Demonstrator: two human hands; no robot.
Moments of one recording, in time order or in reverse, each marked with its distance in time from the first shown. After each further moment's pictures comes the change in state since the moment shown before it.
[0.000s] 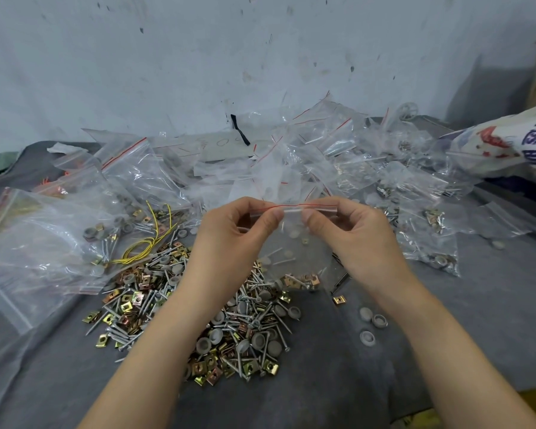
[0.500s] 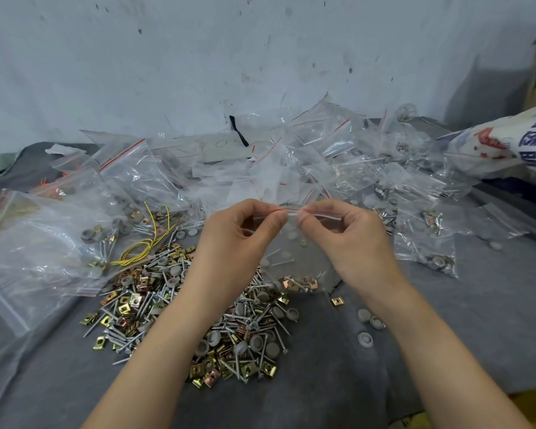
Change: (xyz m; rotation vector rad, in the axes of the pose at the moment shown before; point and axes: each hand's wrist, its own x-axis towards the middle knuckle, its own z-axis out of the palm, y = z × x) left_hand -0.002 0.003 0.004 0.033 -0.024 0.020; right_hand -0.001 0.000 0.006 -0.031 0.033 -0.028
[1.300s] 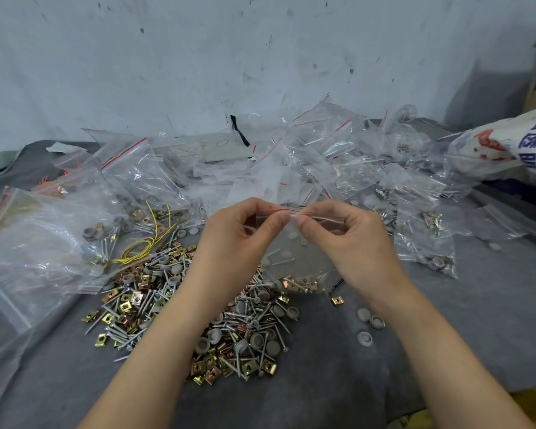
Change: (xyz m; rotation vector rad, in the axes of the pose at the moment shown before) left_hand 0.001 -0.002 -0.003 0.061 -0.016 0.005; right_hand -0.002 -0.002 -0.003 0.004 -0.056 -0.011
